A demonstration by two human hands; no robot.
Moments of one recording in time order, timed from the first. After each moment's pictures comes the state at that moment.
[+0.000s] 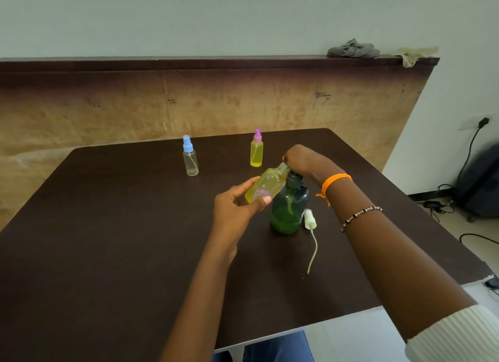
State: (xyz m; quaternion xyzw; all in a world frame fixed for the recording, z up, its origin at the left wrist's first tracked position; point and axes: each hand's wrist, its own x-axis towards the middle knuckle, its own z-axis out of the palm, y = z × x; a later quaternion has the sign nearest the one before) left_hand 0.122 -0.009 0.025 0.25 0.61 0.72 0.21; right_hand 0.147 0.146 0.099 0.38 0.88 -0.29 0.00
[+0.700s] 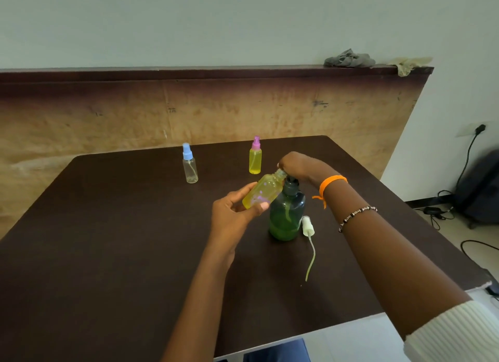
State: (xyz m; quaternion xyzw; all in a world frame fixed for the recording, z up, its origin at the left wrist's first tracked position) left_hand 0.120 -0.009 0.025 0.25 0.61 0.72 0.21; right_hand 0.146 0.149 0.102 0.37 0.84 -0.40 -0.01
